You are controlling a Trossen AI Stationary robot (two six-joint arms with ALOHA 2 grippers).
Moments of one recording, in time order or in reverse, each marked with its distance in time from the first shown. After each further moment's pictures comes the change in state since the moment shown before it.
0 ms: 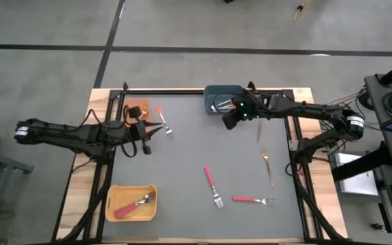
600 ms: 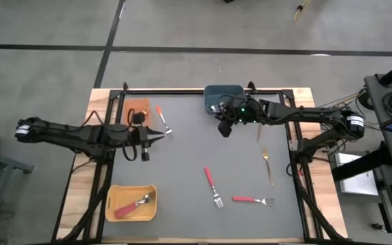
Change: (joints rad) left arm -0.031 0.016 -0.002 -0.064 0.135 -0.162; right arm 0.084 -0.003 -0.070 0.355 -0.060 -0.289
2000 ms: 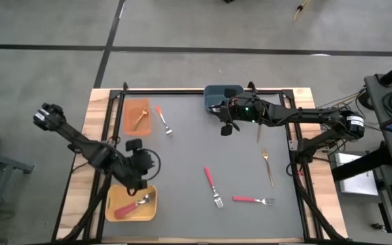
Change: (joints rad) left arm -0.506 0.419 0.445 -0.808 -0.186 -0.858; right arm 0.004 0.000 -0.046 0.298 0.000 -0.818
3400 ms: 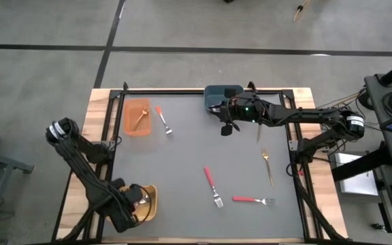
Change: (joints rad) left arm -0.349 0.377 0.136 -0.108 0.495 -0.803; right arm 0.000 0.000 0.000 -0.001 0.000 0.000
